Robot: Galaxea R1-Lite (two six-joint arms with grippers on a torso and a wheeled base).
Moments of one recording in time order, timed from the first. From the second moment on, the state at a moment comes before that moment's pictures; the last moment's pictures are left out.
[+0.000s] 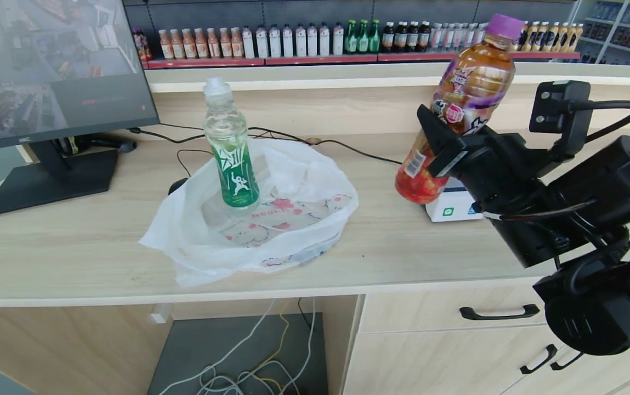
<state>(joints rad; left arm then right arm) 0.00 0.00 0.00 0.00 0.00 -0.01 0.53 1.81 -0.80 -1.57 -0.12 -0.01</state>
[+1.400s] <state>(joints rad) 0.00 0.00 0.00 0.00 0.00 0.00 0.54 2.04 -1.18 -1.25 0.04 -0.04</state>
